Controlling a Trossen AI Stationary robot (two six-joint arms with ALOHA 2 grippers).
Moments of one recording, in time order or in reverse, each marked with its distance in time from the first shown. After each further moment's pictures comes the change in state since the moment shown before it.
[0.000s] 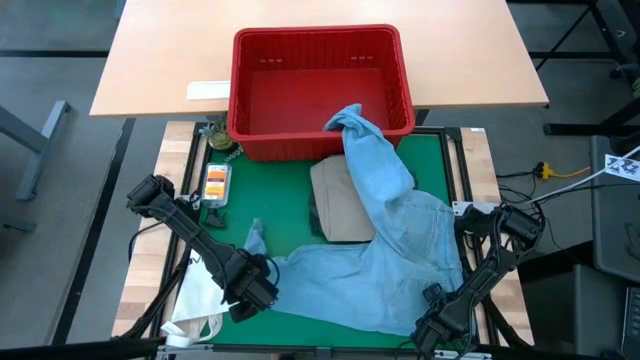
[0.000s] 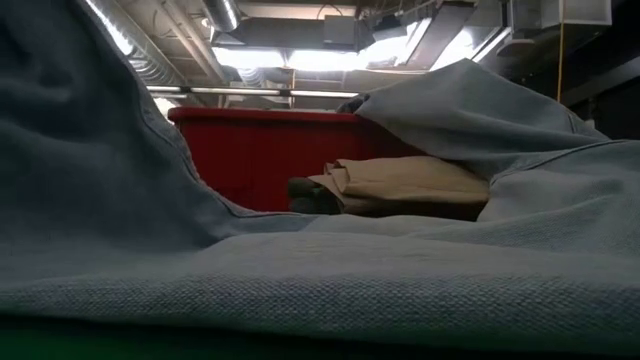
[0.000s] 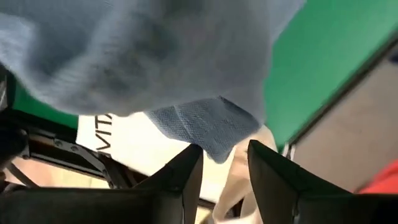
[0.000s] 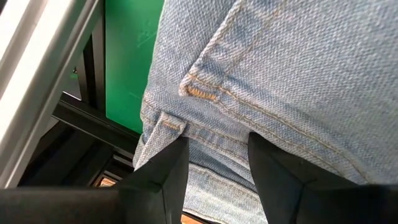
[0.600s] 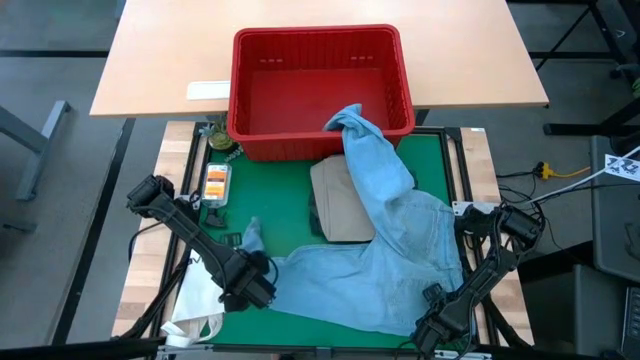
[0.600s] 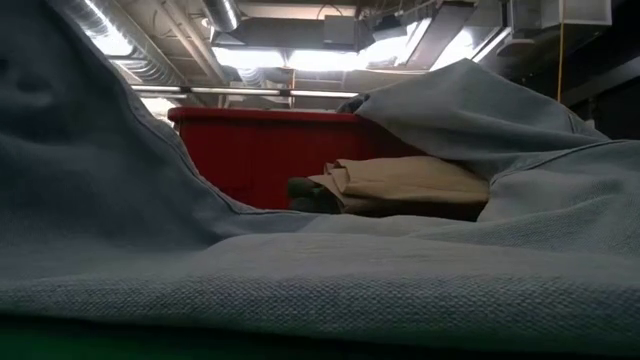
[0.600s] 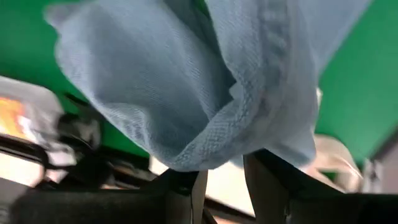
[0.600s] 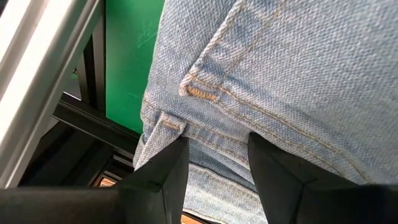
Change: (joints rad) left arm -0.003 0.000 0.000 -0.108 -0.186 0.205; right arm 0.000 -0.001 0.000 0.000 0.001 0.000
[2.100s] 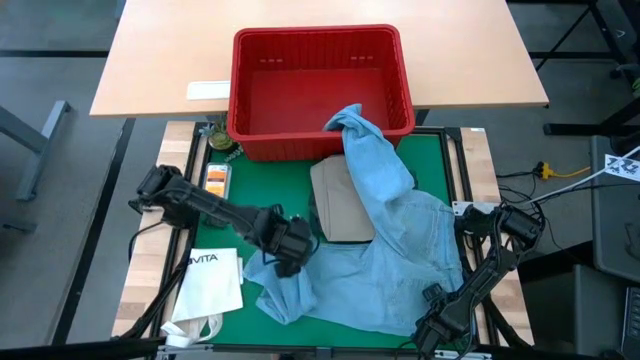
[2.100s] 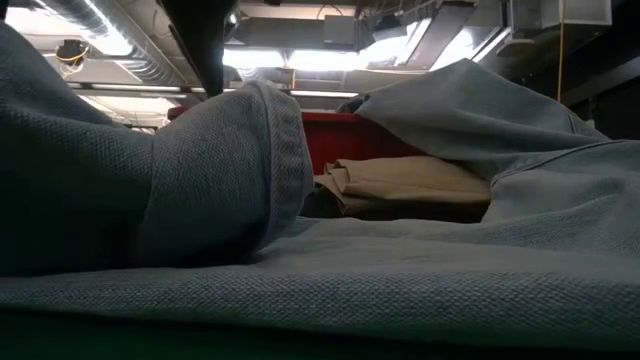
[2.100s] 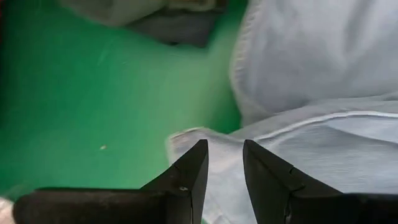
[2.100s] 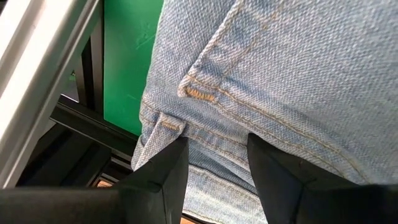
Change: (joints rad) left arm 0.287 0.000 0.000 0.356 -0.297 0.199; right arm 0.000 -0.001 0.001 0.001 0.025 0.000
